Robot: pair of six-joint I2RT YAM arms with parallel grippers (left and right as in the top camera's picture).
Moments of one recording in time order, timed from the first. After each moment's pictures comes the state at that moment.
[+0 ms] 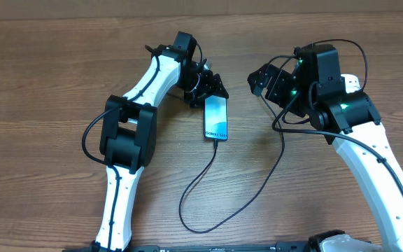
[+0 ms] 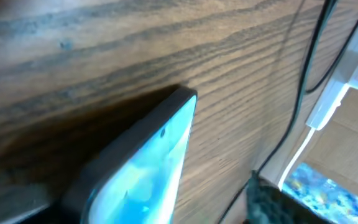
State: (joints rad) left arm -0.33 2.47 2.01 -0.96 0.72 -0.47; right arm 0.26 1.41 1.32 -0.76 -0.18 0.68
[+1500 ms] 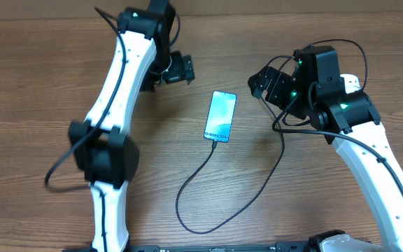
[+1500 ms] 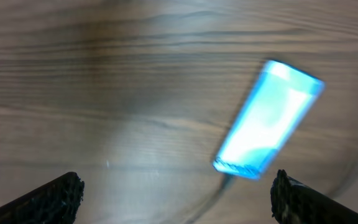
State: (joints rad) left arm -0.30 2.19 2.29 -1.52 0.11 -0.46; right arm 0.26 1.41 1.32 -0.78 -0.18 0.67
